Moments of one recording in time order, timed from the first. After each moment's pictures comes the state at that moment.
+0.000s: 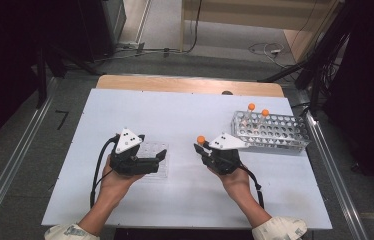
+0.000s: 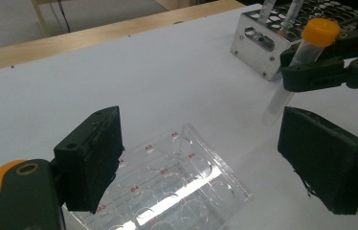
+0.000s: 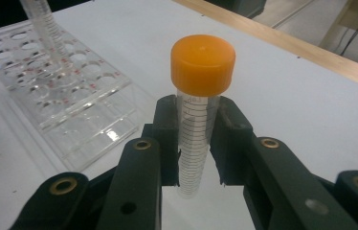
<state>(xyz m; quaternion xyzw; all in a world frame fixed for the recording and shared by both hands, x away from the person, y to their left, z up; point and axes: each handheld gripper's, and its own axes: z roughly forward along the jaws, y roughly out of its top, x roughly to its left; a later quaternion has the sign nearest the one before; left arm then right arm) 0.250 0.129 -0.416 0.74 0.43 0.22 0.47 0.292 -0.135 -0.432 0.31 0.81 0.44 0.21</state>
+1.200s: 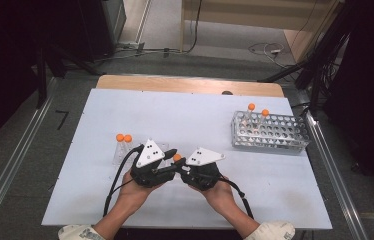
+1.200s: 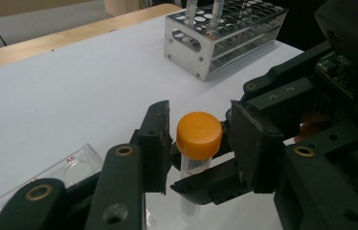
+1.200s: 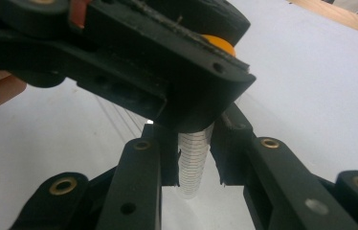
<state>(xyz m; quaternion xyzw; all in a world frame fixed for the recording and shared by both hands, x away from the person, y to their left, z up) 0.236 0.086 -0.424 0.76 0.36 0.18 0.50 0.262 -0.094 -0.447 0.24 0.85 0.45 0.14</state>
